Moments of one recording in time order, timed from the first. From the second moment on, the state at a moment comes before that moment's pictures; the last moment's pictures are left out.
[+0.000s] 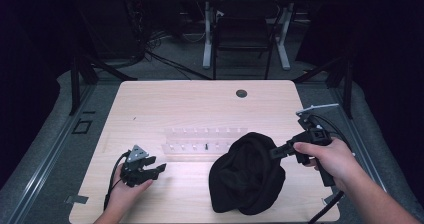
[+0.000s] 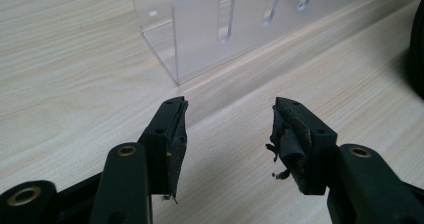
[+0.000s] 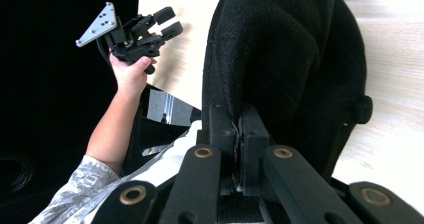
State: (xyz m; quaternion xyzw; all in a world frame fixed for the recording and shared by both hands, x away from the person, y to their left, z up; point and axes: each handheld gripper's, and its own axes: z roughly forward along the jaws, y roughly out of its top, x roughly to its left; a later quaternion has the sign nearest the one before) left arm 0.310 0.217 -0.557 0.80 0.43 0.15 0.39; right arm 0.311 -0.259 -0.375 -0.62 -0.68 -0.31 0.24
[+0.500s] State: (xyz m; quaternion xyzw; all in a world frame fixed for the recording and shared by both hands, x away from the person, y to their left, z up) left arm 0.310 0.217 -0.557 0.80 0.43 0.15 0.39; right arm 0.308 -0.261 -0.362 -0.60 -0.68 -0.34 0.25
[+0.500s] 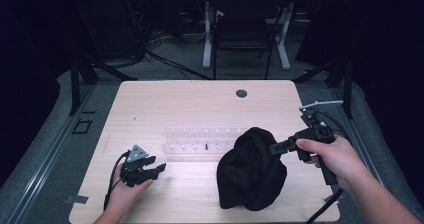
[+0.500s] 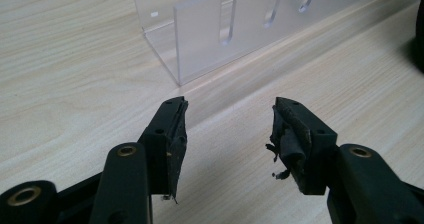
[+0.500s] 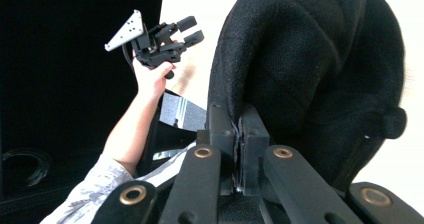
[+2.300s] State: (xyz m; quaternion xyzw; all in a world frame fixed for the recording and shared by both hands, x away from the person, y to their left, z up) left arm 0.310 0.218 -0.557 0.80 0.43 0.16 0.39; right arm 0.352 -0.251 -0.301 -0.56 -0.65 -0.48 0.20
